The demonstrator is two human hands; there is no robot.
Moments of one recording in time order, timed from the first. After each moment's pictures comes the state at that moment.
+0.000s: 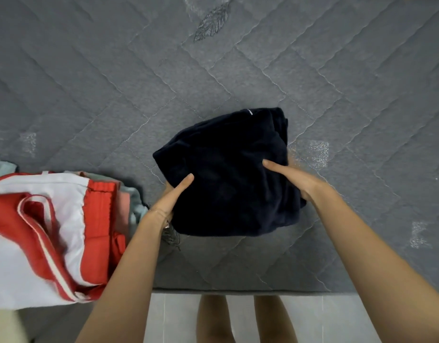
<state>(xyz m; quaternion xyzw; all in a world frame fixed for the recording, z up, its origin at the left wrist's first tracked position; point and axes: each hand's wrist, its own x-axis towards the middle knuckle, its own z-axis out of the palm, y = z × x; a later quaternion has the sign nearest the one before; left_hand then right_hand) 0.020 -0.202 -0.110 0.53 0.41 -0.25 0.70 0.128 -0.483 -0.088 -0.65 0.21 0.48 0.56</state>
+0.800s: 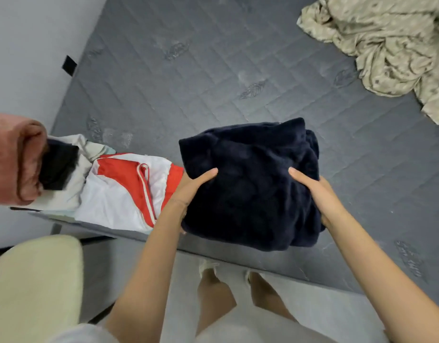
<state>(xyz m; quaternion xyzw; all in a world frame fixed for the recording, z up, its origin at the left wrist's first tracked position) -0.045 -0.207 0.155 0.58 0.36 -0.10 0.73 0.042 -0.464 0.188 -0.64 0.19 0.35 0.66</state>
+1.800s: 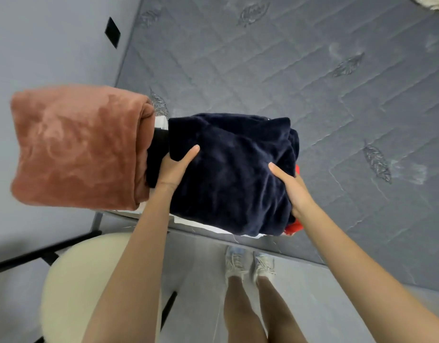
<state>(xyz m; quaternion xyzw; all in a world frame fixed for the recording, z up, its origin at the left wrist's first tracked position) -0.131 0.163 0.064 0.68 0.45 -0.05 0.58 -0.073 -0.088 0.073 -0.61 0.24 0.36 0.66</state>
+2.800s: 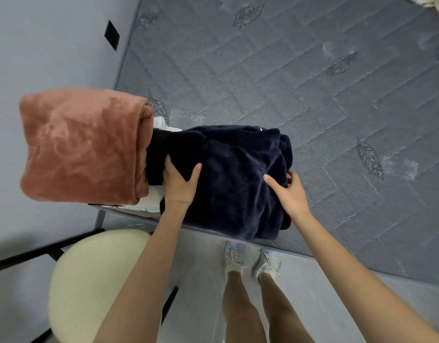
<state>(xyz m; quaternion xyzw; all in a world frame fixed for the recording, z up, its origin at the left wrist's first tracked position) -0.166 0.119 0.066 0.78 0.45 -0.04 0.43 -0.093 -0.116 0.068 -0.76 0.16 0.29 0.55</state>
